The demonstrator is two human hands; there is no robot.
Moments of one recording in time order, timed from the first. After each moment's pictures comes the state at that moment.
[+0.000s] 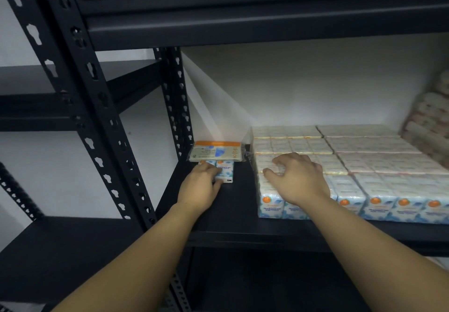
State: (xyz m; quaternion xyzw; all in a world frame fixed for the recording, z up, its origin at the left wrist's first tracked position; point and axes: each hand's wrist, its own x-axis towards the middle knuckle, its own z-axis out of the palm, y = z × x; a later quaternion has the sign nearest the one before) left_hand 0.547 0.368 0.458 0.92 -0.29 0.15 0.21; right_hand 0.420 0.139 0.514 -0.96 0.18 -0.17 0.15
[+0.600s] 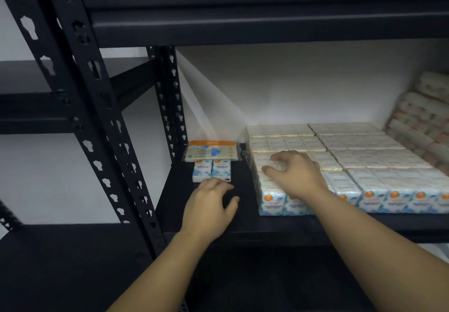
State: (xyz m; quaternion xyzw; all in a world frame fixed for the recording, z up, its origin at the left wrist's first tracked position) left_hand 0.475 0.376 0.463 0.88 -0.34 0.17 0.30; right_hand 0.418 0.142 0.519 -0.93 0.20 -0.17 0.24
